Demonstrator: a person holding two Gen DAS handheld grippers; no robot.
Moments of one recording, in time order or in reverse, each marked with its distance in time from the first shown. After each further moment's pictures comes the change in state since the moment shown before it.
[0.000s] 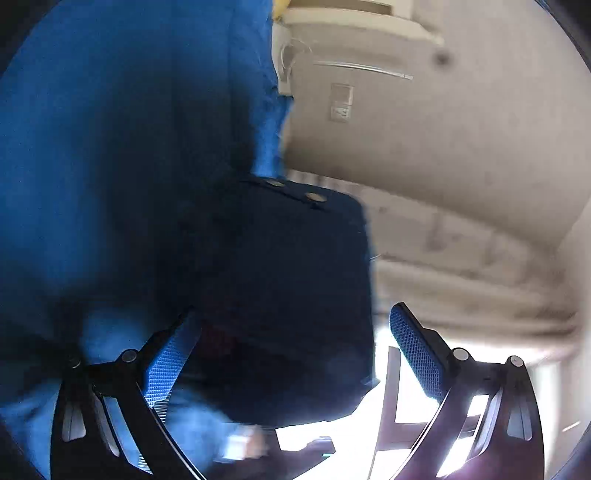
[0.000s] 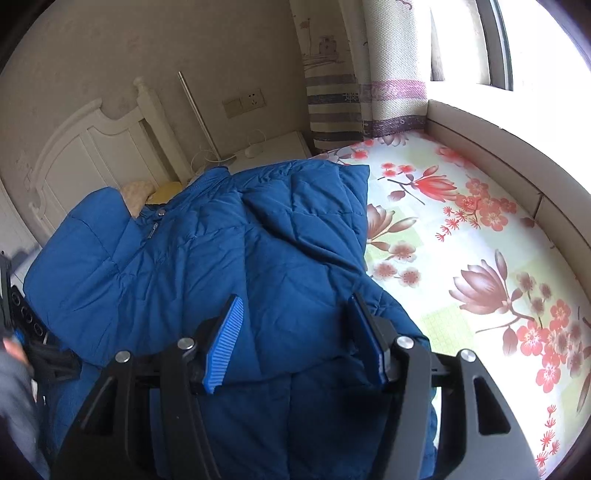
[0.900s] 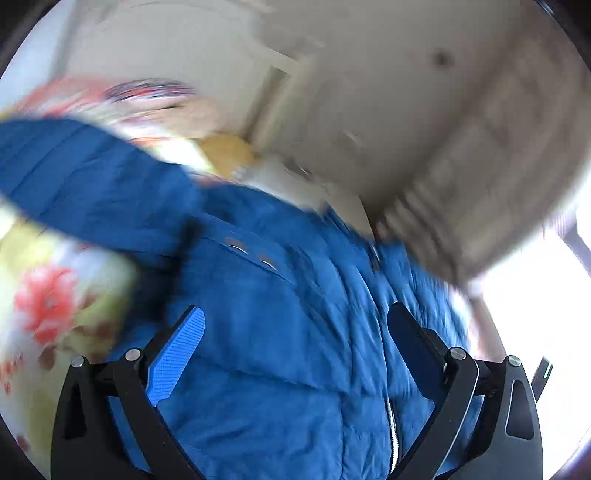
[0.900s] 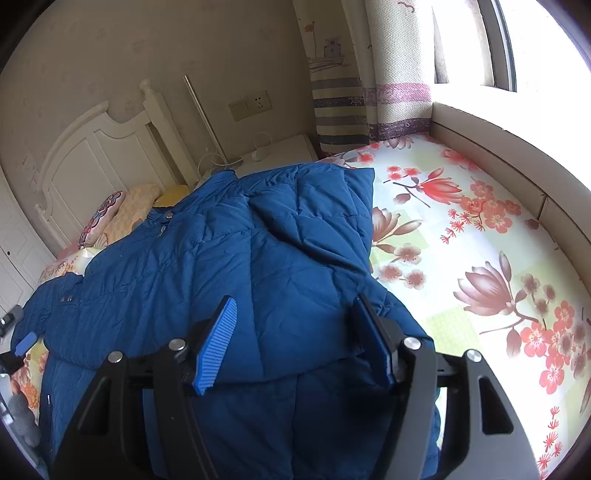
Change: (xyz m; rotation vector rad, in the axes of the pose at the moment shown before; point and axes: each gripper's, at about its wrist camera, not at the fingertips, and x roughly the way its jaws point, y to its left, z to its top) left arm -0.105 -0.086 -0.042 0.876 -0.402 0.653; right arm -0.005 0.001 -0.001 0.006 -0.014 0.033
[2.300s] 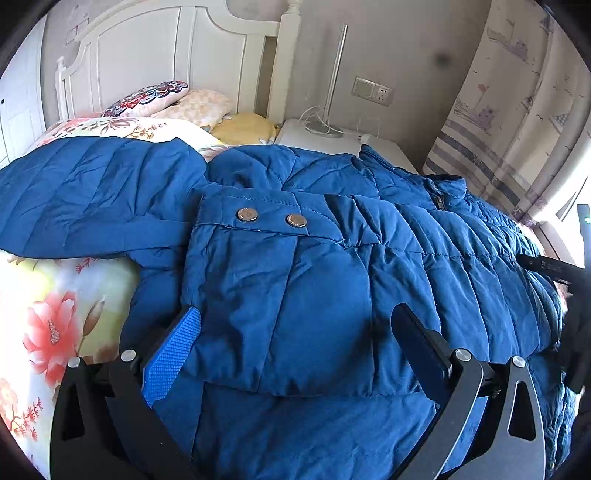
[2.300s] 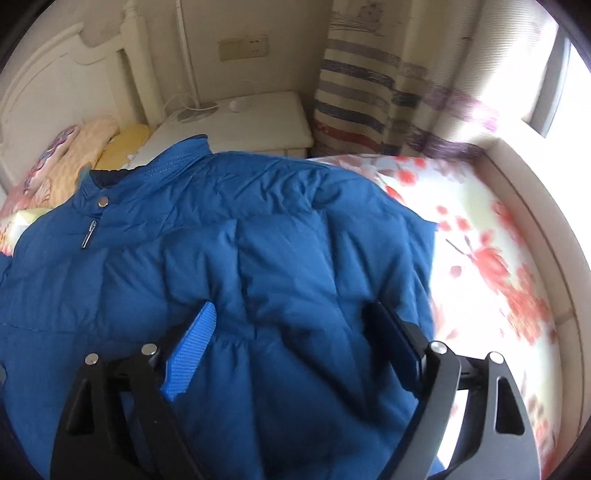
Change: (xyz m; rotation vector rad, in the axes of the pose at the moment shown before) left arm 0.059 -0.015 -0.028 0.331 0.160 0.232; right arm 0.107 0.043 0.093 -0.156 0.218 -0.241
